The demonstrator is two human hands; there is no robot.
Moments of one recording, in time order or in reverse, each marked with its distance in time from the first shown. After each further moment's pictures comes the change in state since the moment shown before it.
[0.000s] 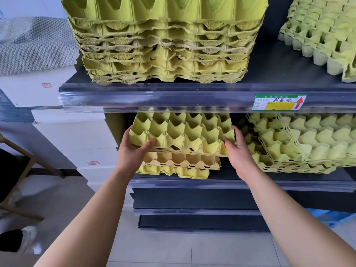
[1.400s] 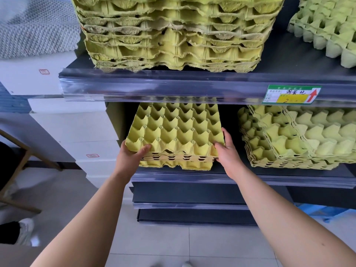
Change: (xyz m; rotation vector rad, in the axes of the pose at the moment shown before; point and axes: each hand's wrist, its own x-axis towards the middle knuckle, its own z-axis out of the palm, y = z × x) left_hand -0.004 -0.045 -0.018 0.067 -0.007 -0.144; right_hand 0.004 0.027 0.042 0.108 -0.108 0.085
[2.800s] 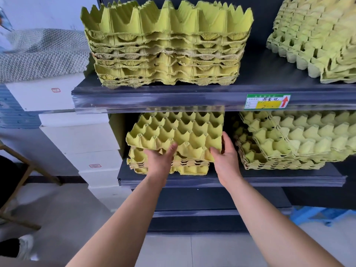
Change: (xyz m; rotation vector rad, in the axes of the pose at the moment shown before) left_hand -0.058 0.071 0.076 -0.227 -0.034 -0.236; right_hand -0.054 -0.025 0.004 0.170 0.204 -0.192
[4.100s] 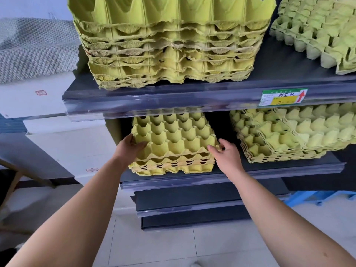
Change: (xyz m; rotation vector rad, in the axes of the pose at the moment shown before) left_hand 0.103 0.026 -0.094 0.489 -0.125 0.173; right_hand 0.023 0.016 0.009 -0.543 0.008 0.110
